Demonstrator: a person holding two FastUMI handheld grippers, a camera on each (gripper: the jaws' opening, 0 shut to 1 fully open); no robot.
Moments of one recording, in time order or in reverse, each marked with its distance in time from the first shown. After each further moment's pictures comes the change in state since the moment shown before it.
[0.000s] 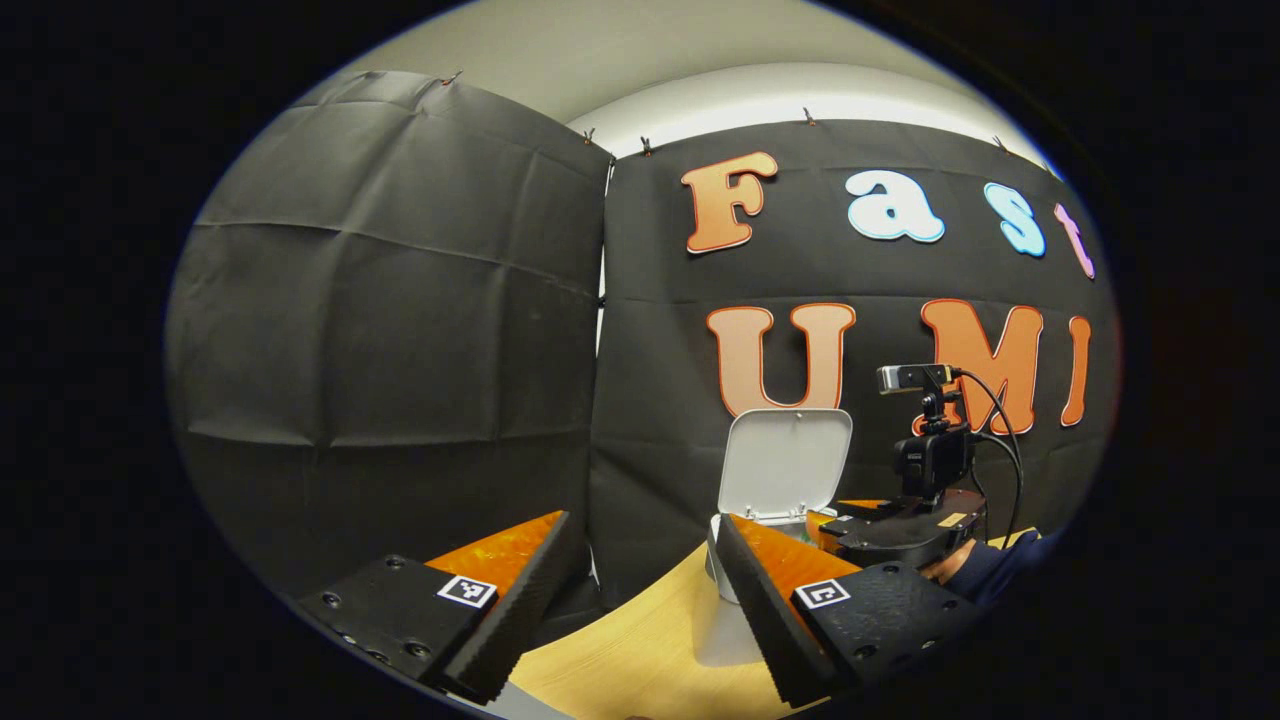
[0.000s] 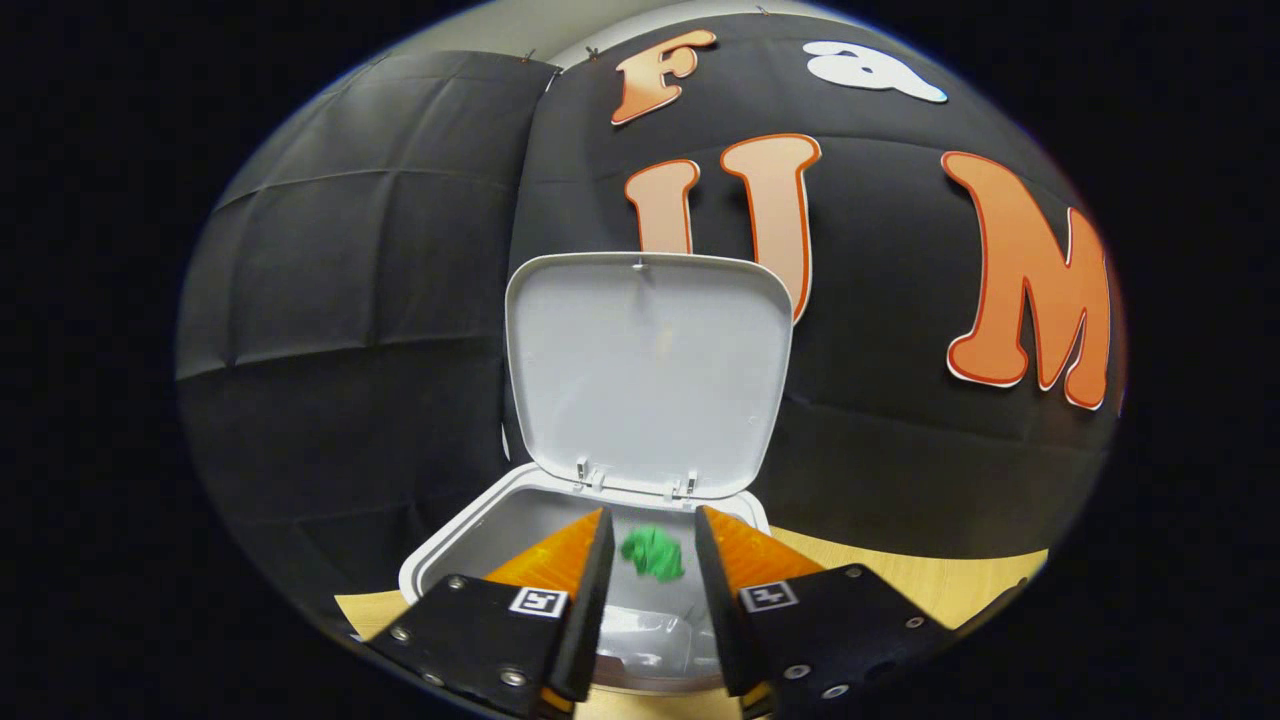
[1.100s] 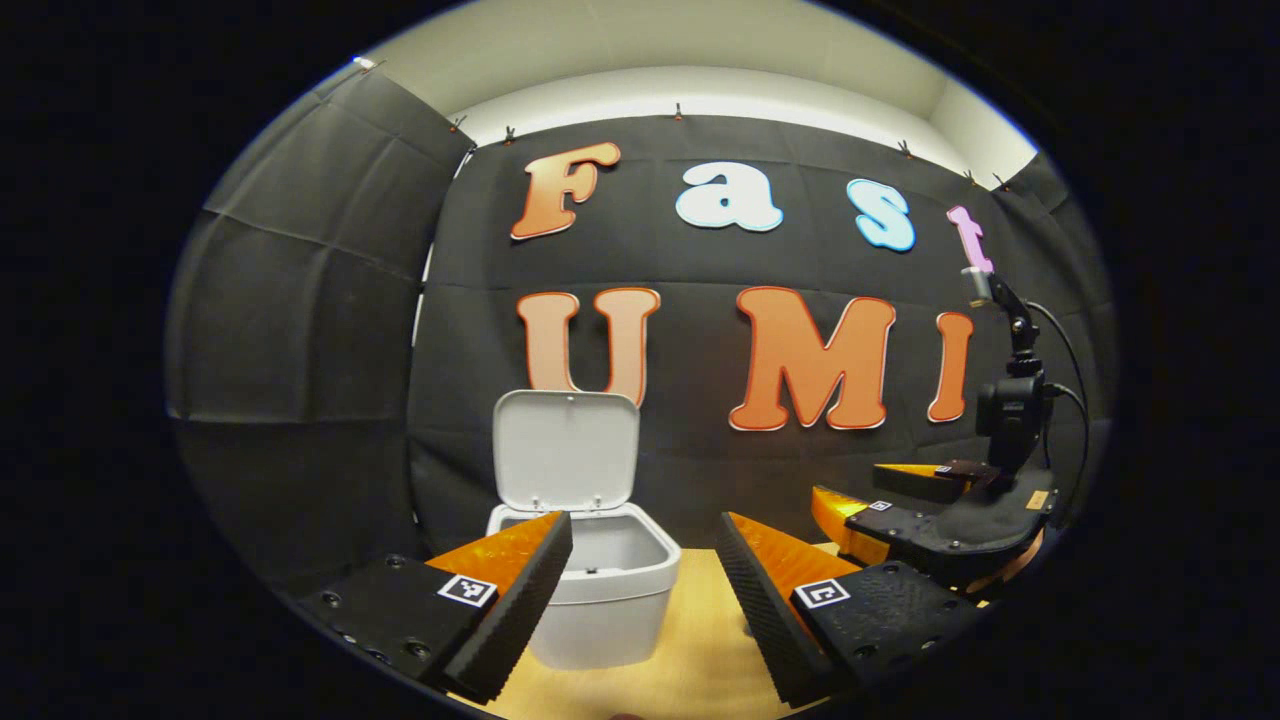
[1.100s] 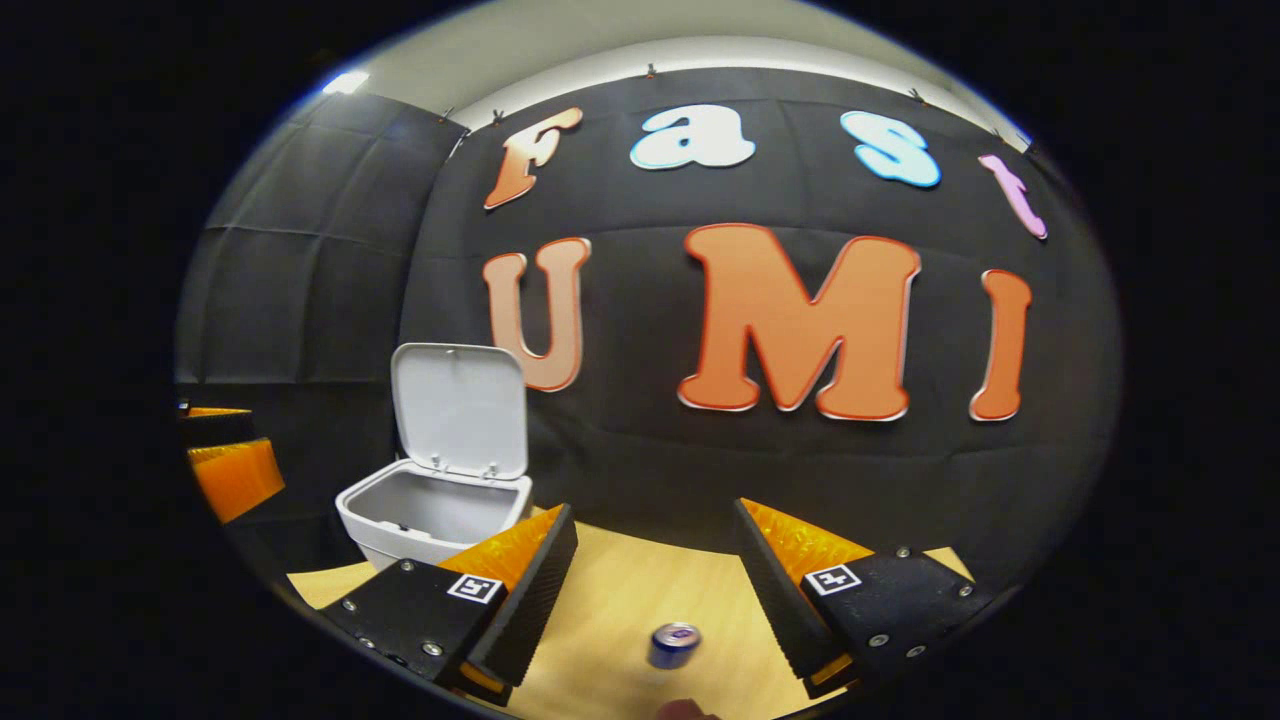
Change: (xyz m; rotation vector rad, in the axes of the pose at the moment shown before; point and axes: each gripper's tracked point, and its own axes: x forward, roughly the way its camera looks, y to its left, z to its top) left arm -0.017 -0.221 -0.029 -0.014 -0.006 -0.456; right arm -0.223 -0.193 0.001 0.026 -0.150 -0.394
